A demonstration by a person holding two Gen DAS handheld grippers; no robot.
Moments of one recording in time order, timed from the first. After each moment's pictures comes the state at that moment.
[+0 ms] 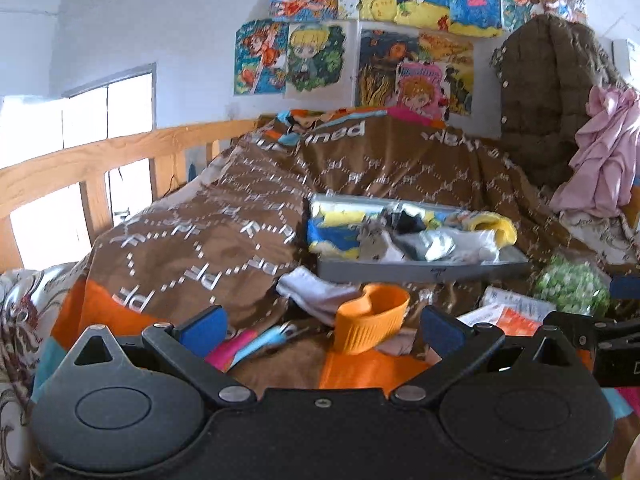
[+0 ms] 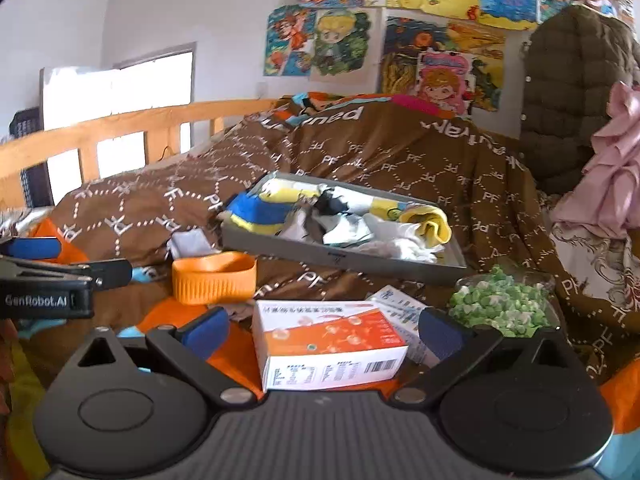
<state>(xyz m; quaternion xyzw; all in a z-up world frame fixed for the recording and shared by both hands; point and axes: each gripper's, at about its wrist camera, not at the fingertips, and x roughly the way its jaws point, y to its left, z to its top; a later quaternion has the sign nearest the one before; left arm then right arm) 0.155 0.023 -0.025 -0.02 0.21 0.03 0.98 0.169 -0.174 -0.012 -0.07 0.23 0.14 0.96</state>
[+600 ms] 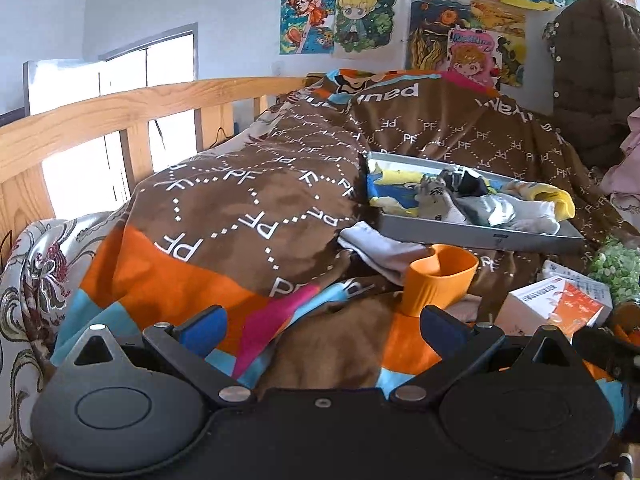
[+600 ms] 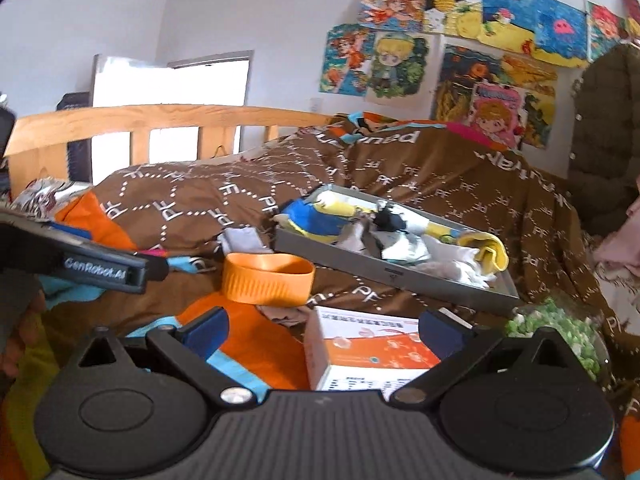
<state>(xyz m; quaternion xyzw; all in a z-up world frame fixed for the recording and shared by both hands) 0.170 0.050 -0.048 -0.03 0.26 0.10 0.96 0.164 -0.143 -0.035 -0.12 0.19 0.20 0.95</state>
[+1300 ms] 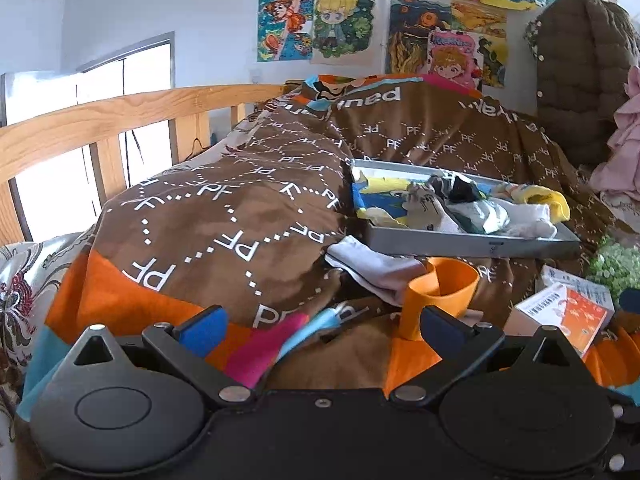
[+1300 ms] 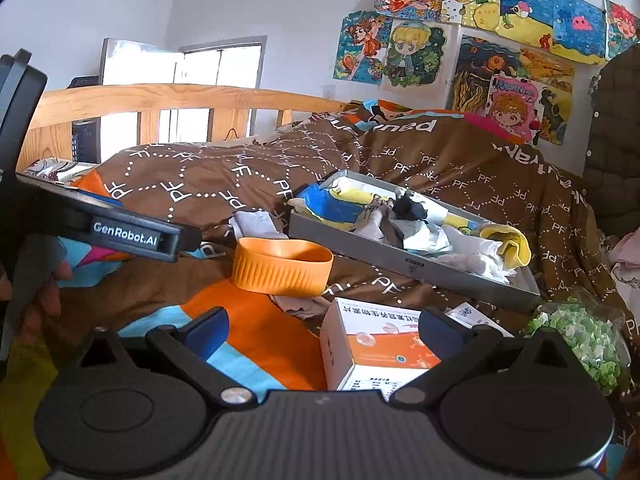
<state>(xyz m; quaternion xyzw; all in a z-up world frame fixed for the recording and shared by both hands) 0.197 0.059 -0.053 -0.02 0.24 0.06 0.97 0.177 -0.128 -0.048 -0.13 0.20 0.22 0.95</state>
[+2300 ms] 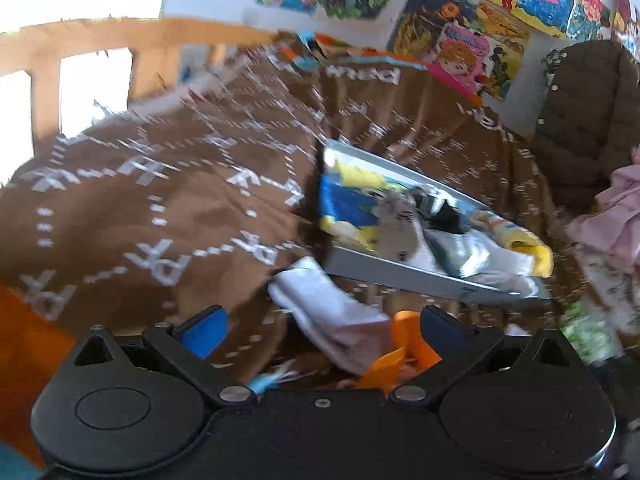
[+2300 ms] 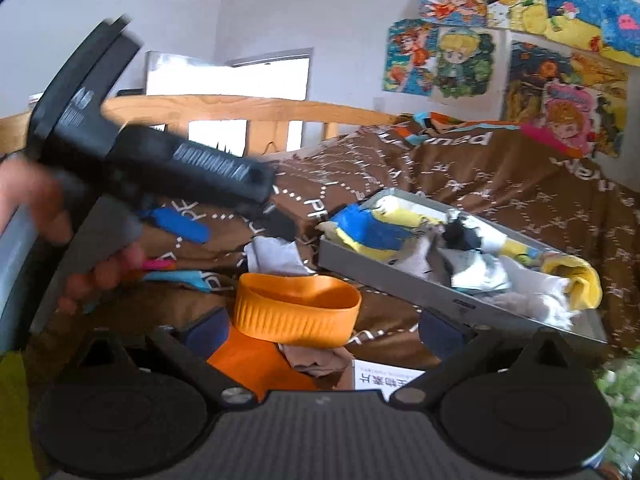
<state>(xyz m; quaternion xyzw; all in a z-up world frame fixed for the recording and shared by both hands) 0.289 0.083 -0.044 -0.16 0.30 -0.01 0.94 0.244 -0.121 -0.059 -0.12 0.19 0.31 0.92</state>
